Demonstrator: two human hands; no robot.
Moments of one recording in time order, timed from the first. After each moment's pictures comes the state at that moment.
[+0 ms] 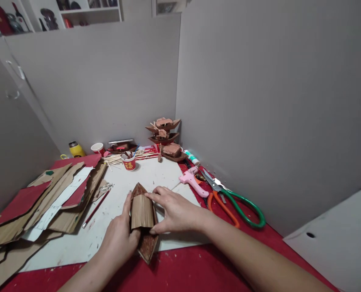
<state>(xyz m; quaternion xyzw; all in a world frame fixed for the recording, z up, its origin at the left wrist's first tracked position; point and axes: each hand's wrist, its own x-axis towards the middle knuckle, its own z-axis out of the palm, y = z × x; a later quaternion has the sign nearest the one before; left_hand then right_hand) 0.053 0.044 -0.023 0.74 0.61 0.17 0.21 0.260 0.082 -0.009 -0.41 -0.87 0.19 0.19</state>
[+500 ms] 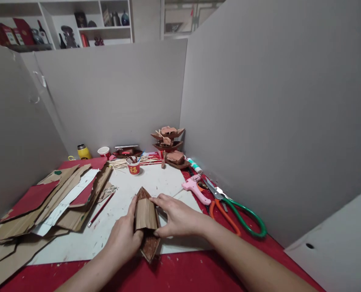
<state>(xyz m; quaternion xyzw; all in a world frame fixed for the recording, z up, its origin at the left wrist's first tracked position) 0.050 0.045 -0.025 0.75 0.60 0.18 0.21 0.254 0.080 -0.008 -0.40 -0.87 0.21 0.17</state>
